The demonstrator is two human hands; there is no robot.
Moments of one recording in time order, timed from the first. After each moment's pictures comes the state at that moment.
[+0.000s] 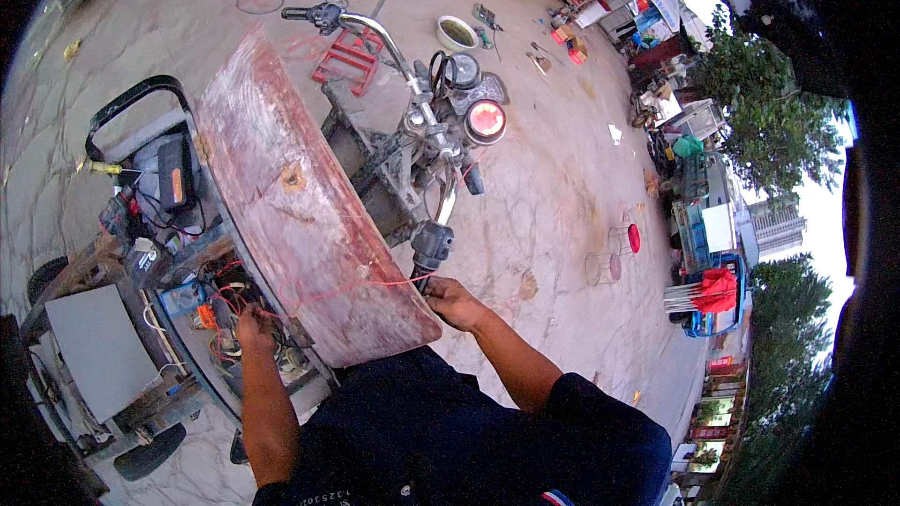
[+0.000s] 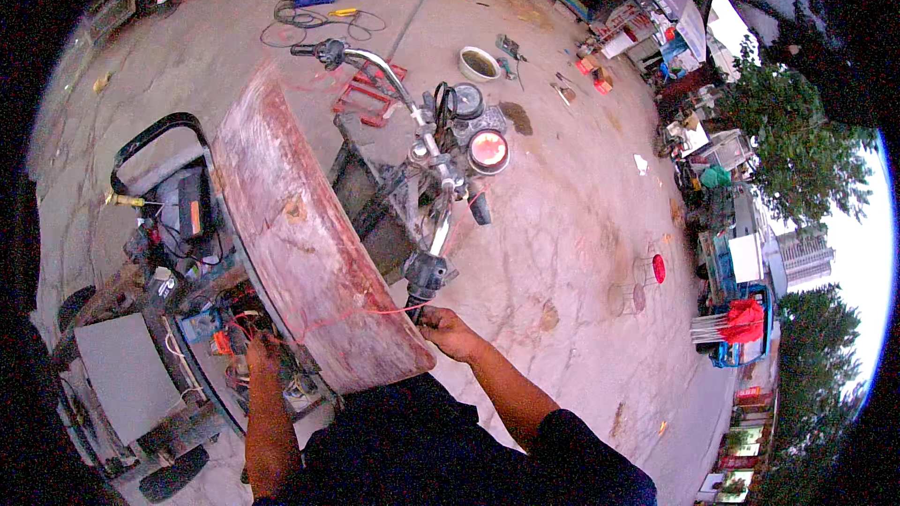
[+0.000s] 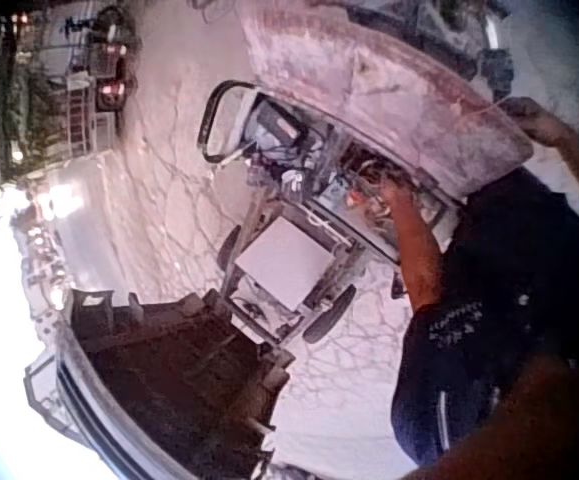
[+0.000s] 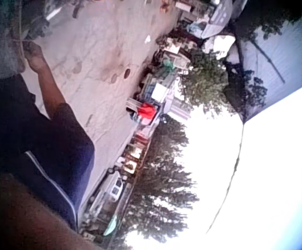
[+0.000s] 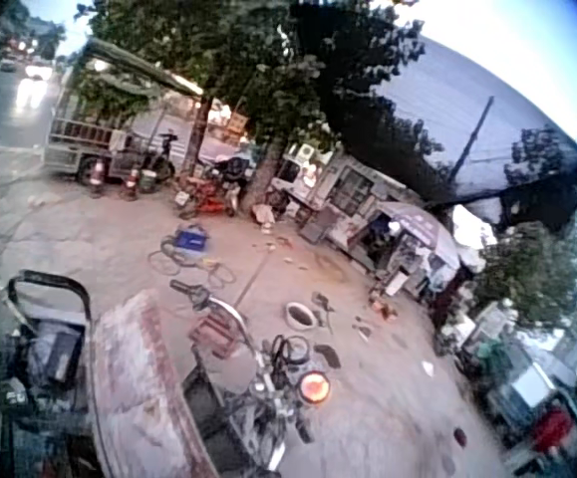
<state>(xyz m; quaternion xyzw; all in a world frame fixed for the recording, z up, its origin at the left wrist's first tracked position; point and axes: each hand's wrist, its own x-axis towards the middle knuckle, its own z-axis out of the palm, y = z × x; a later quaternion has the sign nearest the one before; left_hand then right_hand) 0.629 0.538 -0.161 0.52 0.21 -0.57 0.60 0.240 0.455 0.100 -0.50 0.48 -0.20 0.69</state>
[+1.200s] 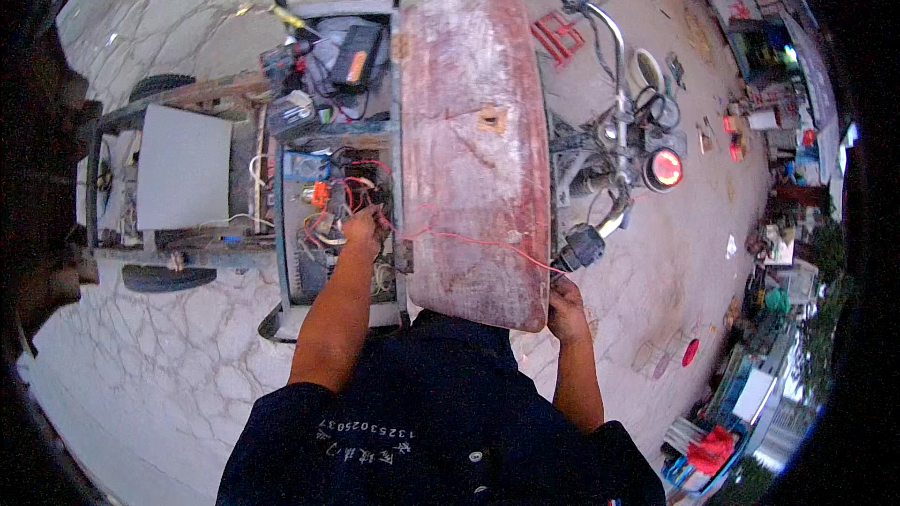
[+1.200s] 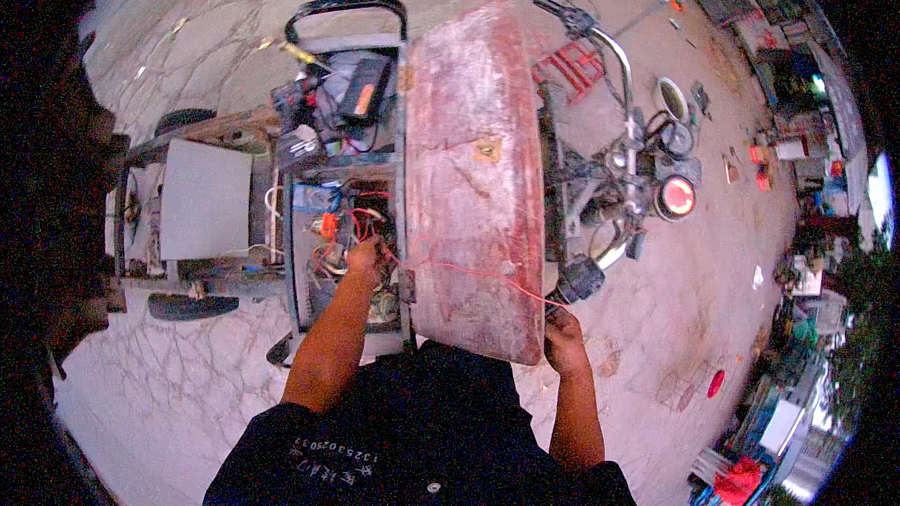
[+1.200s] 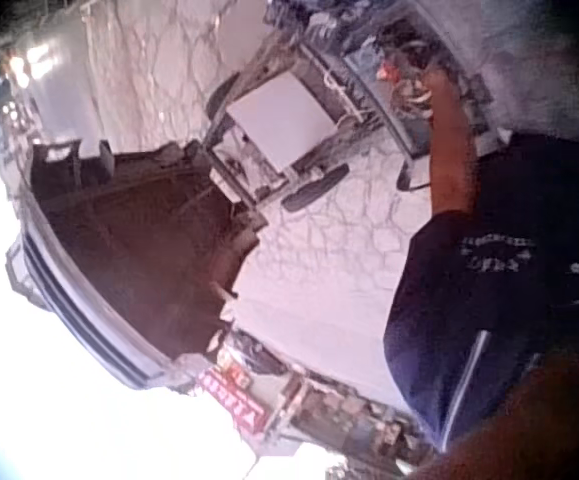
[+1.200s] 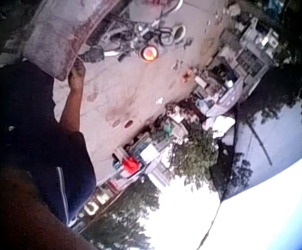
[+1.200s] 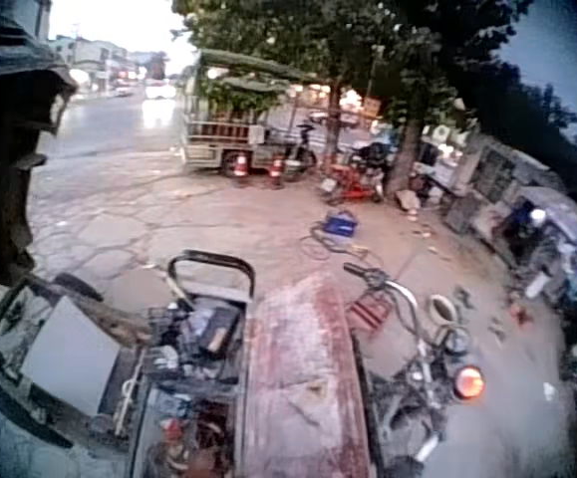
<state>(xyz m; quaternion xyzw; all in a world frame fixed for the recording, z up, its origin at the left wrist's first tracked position) 0.618 0.516 -0.101 0.54 0.26 -0.52 0.61 0.245 0.454 0.107 -0.35 0.52 -0.24 0.74</state>
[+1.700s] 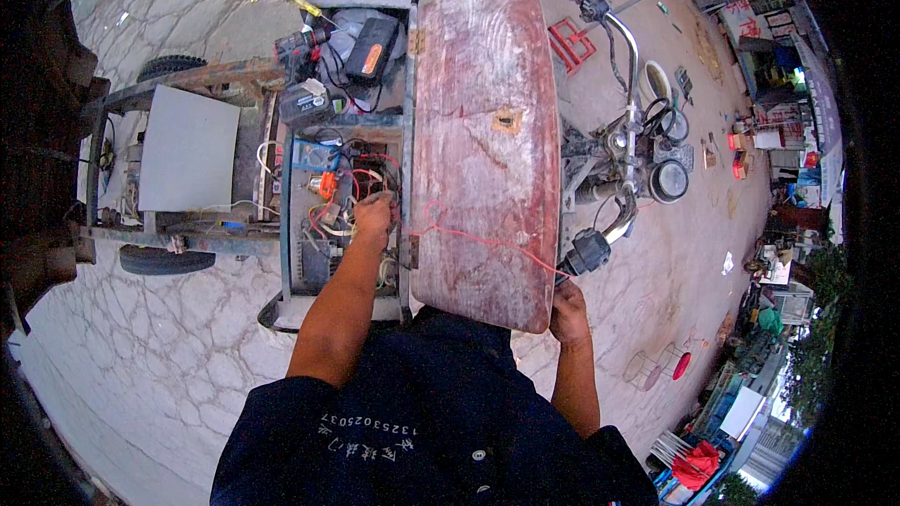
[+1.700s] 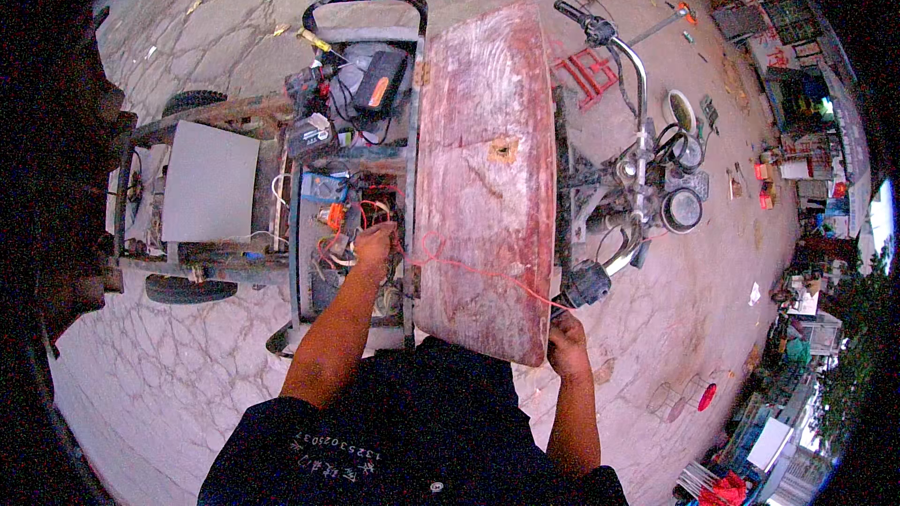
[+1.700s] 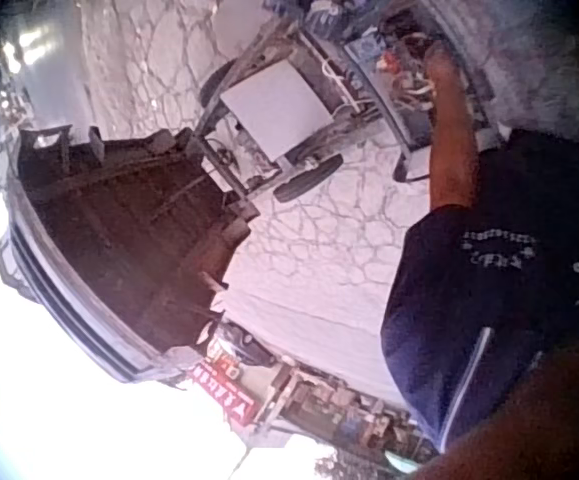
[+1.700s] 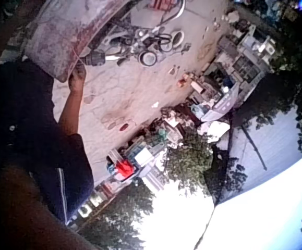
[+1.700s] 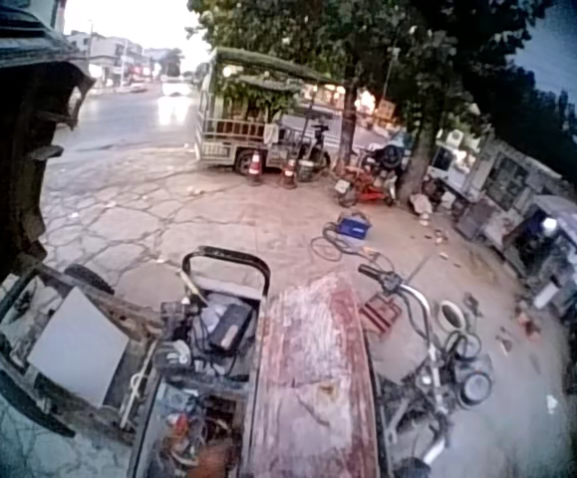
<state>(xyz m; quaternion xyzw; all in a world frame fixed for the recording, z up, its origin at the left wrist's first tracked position) 0.606 0.518 -0.096 0.65 0.06 -0.43 0.63 0.252 0.449 0.118 -0.37 0.50 -0.23 0.75</state>
